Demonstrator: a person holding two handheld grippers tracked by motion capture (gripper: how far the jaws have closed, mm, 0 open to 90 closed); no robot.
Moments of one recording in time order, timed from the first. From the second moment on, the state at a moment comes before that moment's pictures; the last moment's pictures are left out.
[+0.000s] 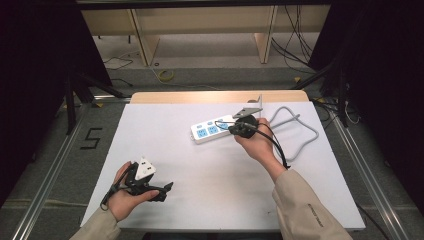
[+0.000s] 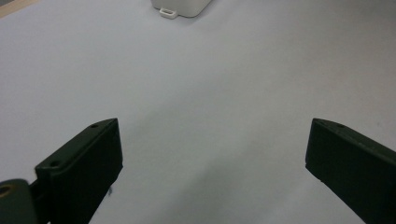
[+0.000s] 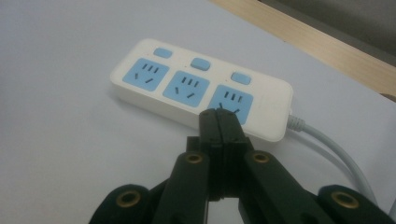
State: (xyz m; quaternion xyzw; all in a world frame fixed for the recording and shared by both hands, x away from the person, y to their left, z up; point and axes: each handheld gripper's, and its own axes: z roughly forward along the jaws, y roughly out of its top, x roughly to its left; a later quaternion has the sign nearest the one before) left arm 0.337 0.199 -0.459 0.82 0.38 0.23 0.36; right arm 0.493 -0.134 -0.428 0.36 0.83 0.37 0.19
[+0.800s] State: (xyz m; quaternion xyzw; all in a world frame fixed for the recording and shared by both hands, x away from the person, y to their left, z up) left arm 0.336 0.198 -0.460 0.82 0.38 0.22 0.36; right arm 0.507 -0.123 -0.430 0.36 0.84 0.36 0.19
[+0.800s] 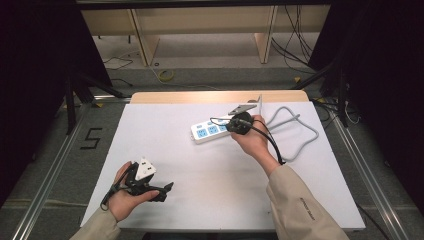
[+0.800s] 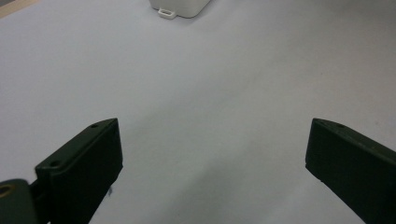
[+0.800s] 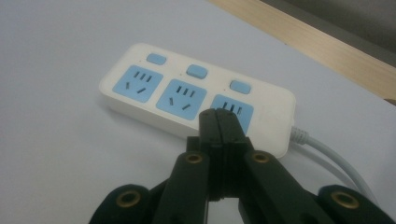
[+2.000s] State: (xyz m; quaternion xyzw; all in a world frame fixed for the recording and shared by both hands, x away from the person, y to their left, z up) left arm 0.336 0.198 -0.459 0.82 0.38 0.22 0.36; right arm 0.525 -0.111 -0.432 0.37 0.83 0.36 0.19
